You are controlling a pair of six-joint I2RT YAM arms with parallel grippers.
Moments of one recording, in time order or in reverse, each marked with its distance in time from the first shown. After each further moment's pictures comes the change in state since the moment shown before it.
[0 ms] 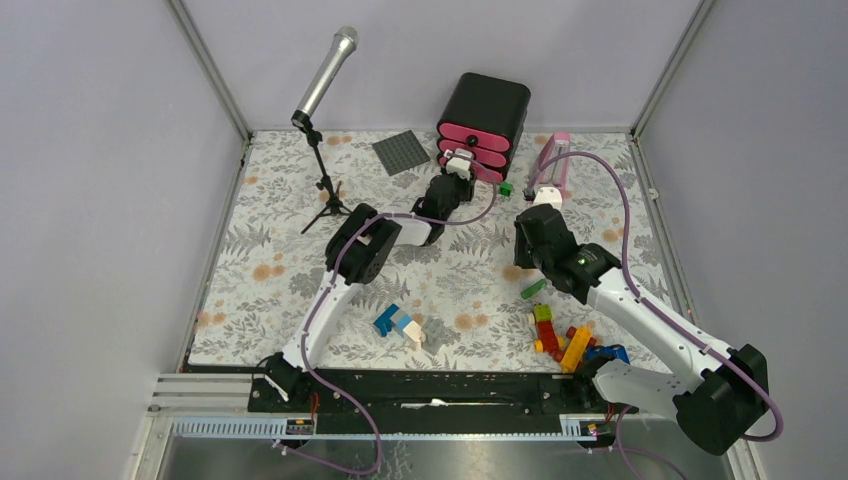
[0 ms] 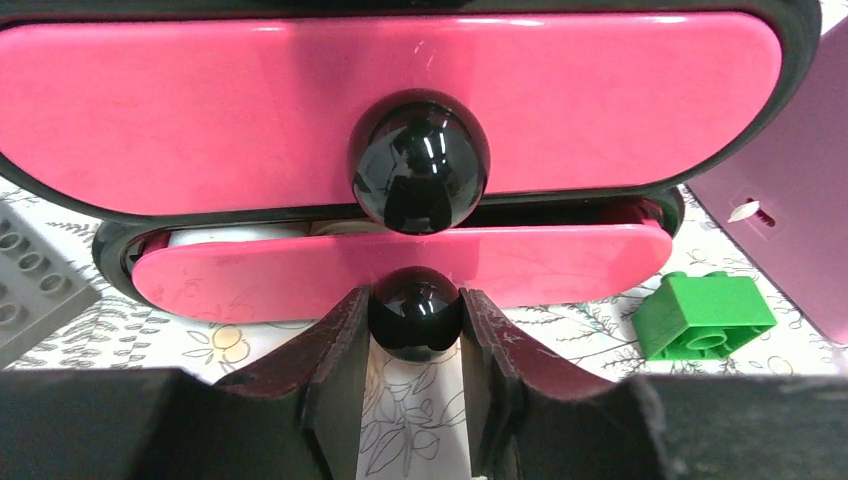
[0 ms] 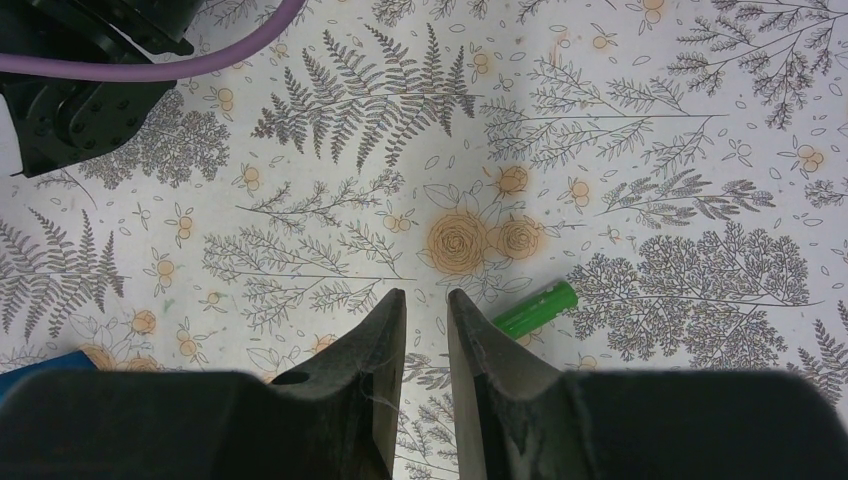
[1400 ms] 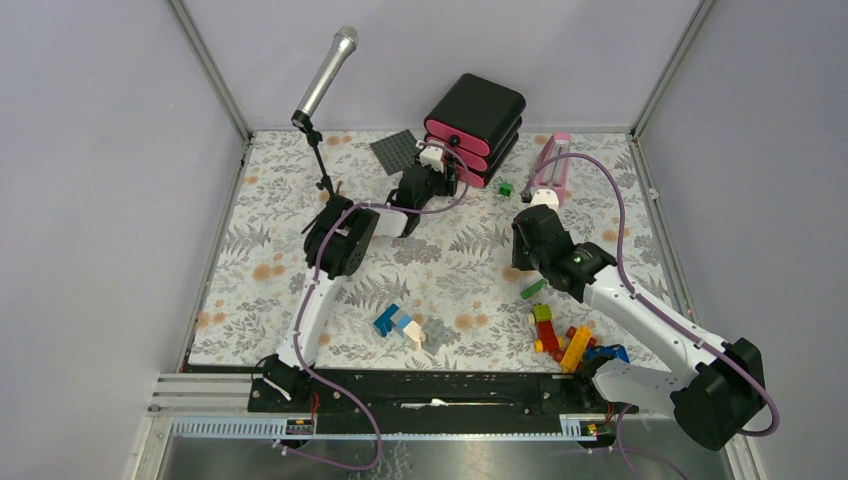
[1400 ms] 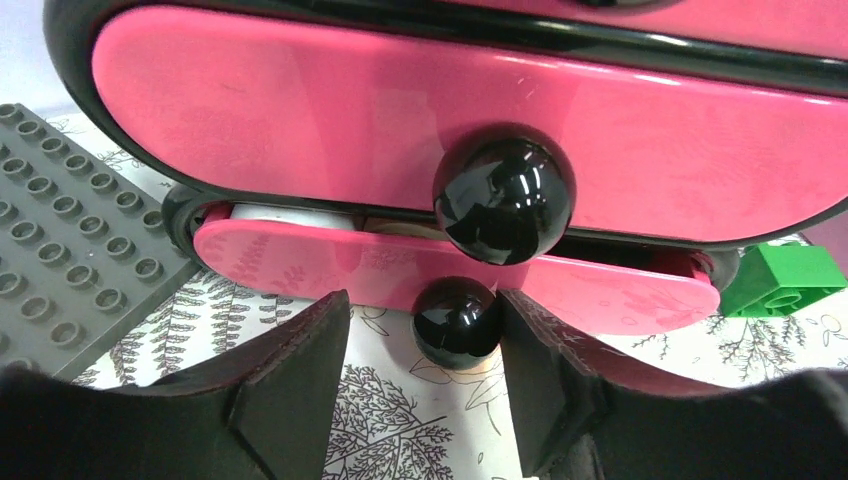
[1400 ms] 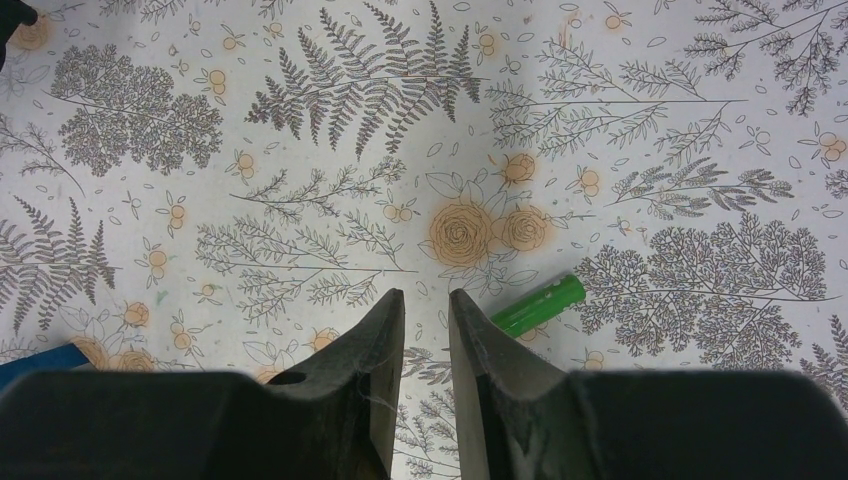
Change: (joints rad) left arm 0.124 -0.116 -0.152 -0.030 0.162 -0.069; right arm 0.000 0.027 -0.008 0.001 -0.017 0.008
